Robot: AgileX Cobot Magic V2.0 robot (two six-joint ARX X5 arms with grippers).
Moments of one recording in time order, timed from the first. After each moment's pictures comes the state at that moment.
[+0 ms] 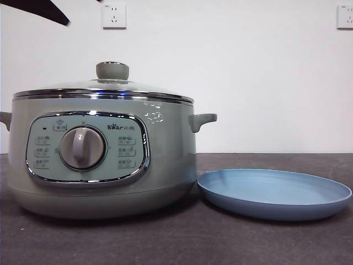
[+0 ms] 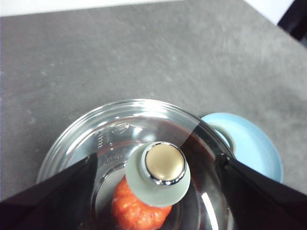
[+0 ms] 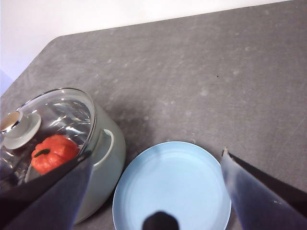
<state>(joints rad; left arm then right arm) -0.38 1.13 1.15 -0.57 0.23 -0.08 0.07 0.79 0.91 -0.58 -0.39 0.12</state>
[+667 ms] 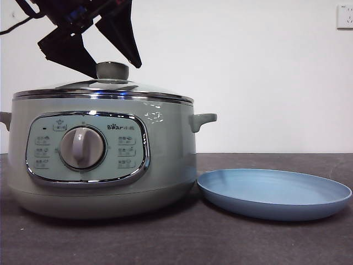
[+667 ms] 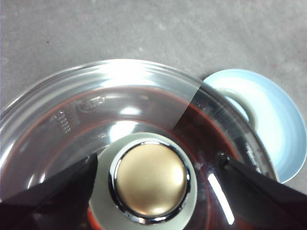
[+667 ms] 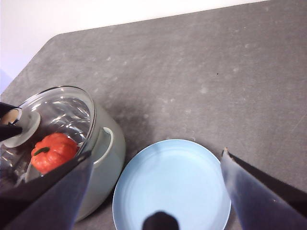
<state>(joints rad) -0.48 1.37 1.15 -0.51 0.18 -0.05 0.07 0.79 0.91 -0.59 -0.39 0.12</state>
